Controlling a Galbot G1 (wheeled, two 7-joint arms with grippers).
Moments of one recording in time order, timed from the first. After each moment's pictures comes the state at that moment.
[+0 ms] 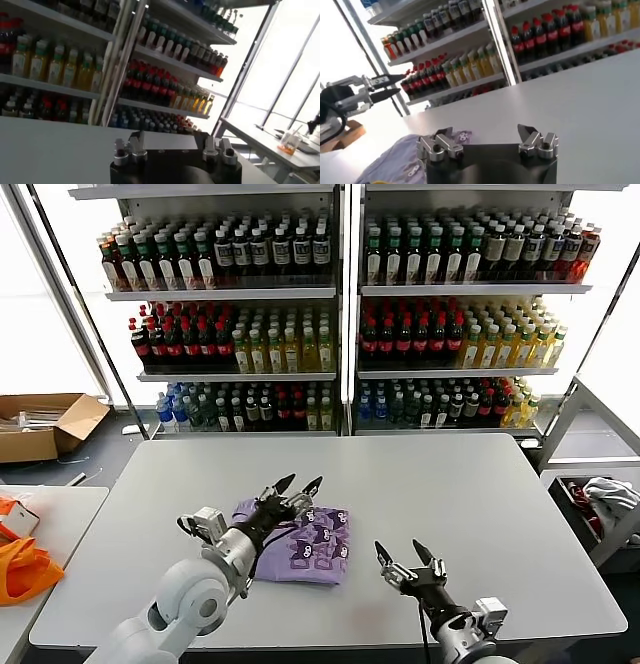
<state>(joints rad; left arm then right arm) 0.99 -0.99 -0.08 -2.00 -0.96 0.28 -0.17 -1.46 1.23 0.34 2.10 0.69 -0.32 0.10</state>
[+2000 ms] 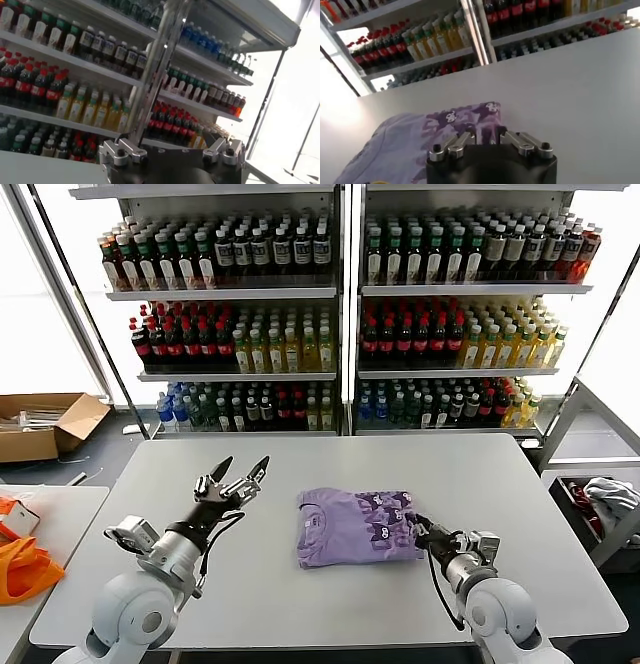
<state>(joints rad) 1.19 -1.00 -0.37 -2.12 -0.93 0.23 -0.11 -1.18 1.12 0.39 1.89 0.75 -0.51 0.19</state>
